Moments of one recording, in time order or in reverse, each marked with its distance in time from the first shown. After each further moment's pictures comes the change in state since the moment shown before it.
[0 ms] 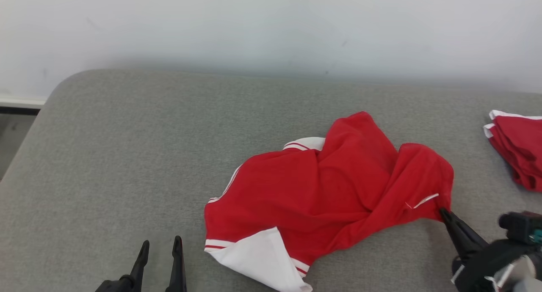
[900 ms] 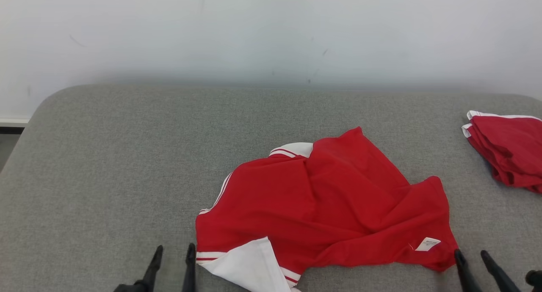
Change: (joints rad) left arm 0.017 0.000 -0.033 0.005 0.036 -0.027 0.000; right arm 0.330 0.070 -0.242 -0.164 -0.113 0.000 -0.072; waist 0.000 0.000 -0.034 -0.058
